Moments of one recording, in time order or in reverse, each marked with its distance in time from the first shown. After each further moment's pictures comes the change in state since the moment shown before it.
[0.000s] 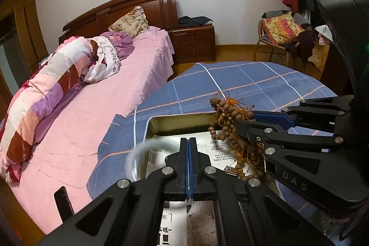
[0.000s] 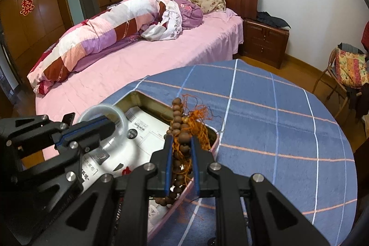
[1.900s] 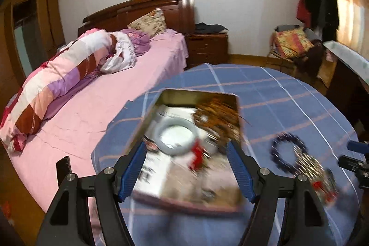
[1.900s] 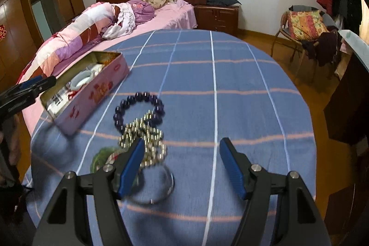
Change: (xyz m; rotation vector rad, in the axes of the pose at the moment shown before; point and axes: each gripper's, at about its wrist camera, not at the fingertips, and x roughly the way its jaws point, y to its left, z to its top) left arm -0.068 -0.028 -0.051 -0.108 -0.046 0.060; right arm -0.117 -0.095 -0.145 0.197 0.015 -0.139
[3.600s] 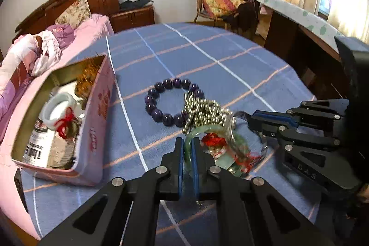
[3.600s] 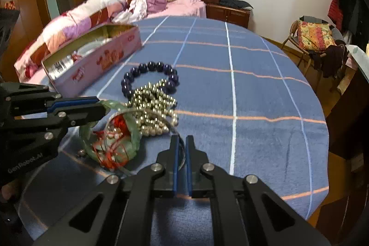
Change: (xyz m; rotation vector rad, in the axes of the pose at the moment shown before) left arm 0.001 -0.118 -0.041 0.217 0.163 -0.353; right arm 0.012 0.015 -0.028 -0.112 0.002 -0.005
